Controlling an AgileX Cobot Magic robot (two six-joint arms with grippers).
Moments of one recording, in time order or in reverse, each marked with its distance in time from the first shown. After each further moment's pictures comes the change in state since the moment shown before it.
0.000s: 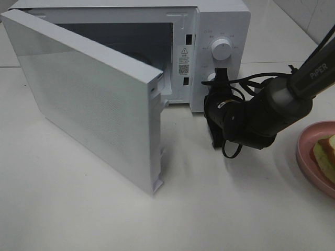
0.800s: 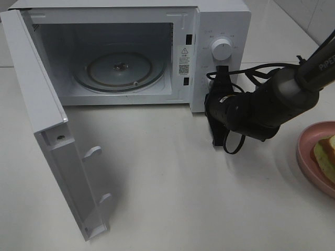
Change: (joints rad) left arm 0.000 0.000 0.000 0.000 0.000 0.000; right arm -0.012 -0.039 -0.012 0.020 0.118 -0.008
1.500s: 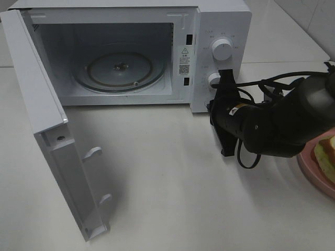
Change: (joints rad) left arm 0.000 0.000 0.000 0.000 0.000 0.000; right arm 0.043 -0.122 0.204 -0.134 -0.098 0.056
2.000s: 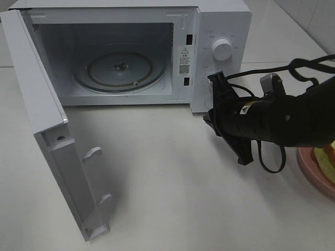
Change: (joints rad) left arm 0.000 0.000 0.000 0.000 0.000 0.000; right arm 0.000 -0.200 0.086 -0.127 0.293 -0.180
